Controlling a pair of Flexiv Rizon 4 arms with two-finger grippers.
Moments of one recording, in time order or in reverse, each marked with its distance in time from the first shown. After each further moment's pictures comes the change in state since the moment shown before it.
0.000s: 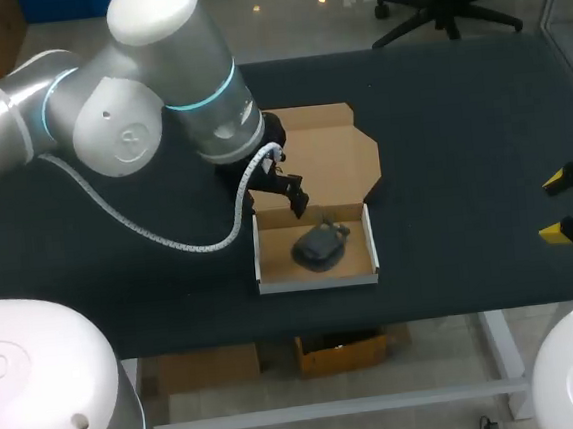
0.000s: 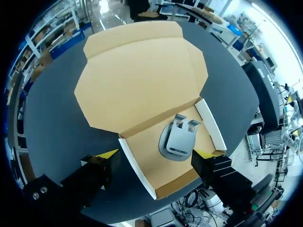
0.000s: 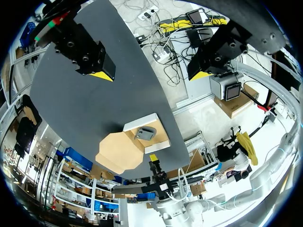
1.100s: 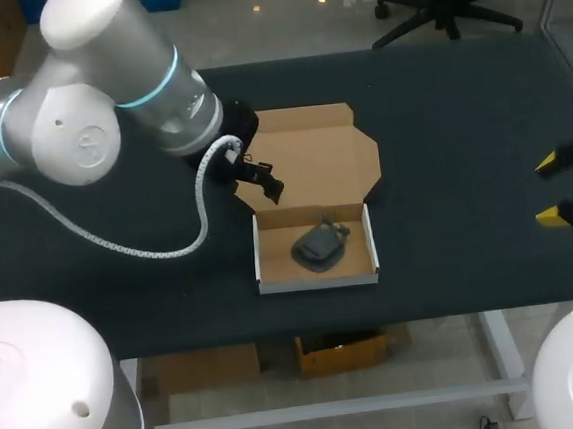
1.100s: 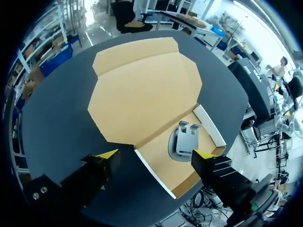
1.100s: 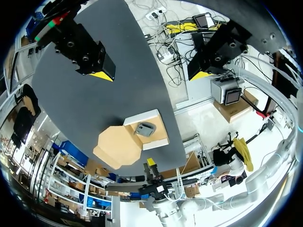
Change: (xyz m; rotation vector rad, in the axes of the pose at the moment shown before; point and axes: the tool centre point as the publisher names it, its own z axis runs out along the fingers) left arm -0.036 -0.012 -0.019 0.089 0.098 0.119; right arm -0.014 0.020 -0.006 0.005 0.019 -0.074
